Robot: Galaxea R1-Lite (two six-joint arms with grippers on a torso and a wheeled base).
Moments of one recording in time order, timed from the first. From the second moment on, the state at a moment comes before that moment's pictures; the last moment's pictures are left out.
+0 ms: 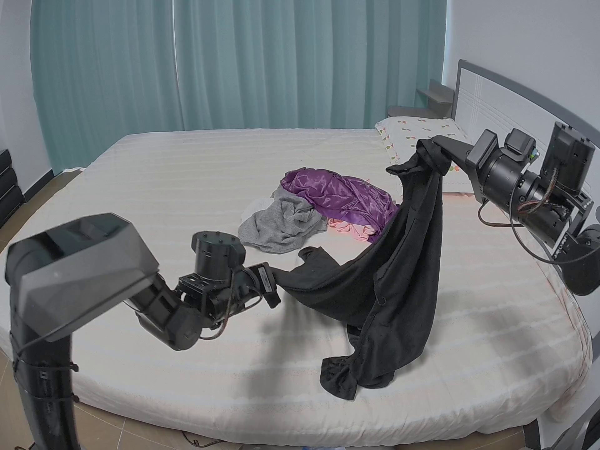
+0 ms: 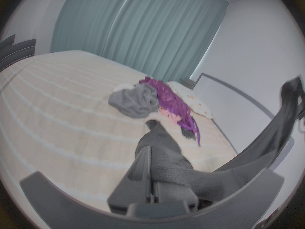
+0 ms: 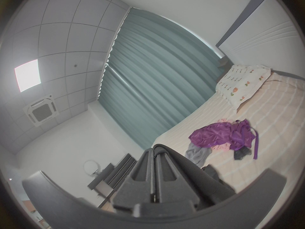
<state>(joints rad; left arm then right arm) -0.46 2.27 -0.97 -0.88 0.10 -0.54 0.36 1.68 -0.85 -0.94 0.16 0.79</state>
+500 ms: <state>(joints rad) -0.36 1.75 -1.00 -0.43 0.15 -0.56 0.27 1.81 -1.23 -0.91 0.02 0.73</state>
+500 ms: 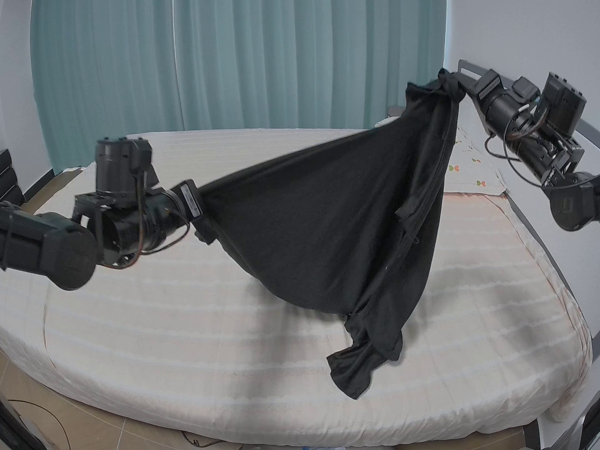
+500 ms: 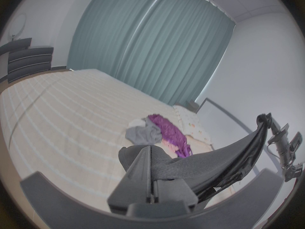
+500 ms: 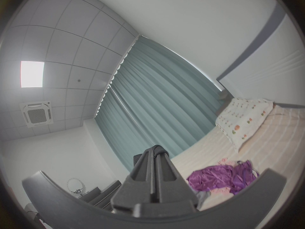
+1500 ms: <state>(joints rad) -0.38 1.63 -0.55 -0.70 0.13 -0.68 0.31 1.81 -0.57 -1.14 0.12 0.77</state>
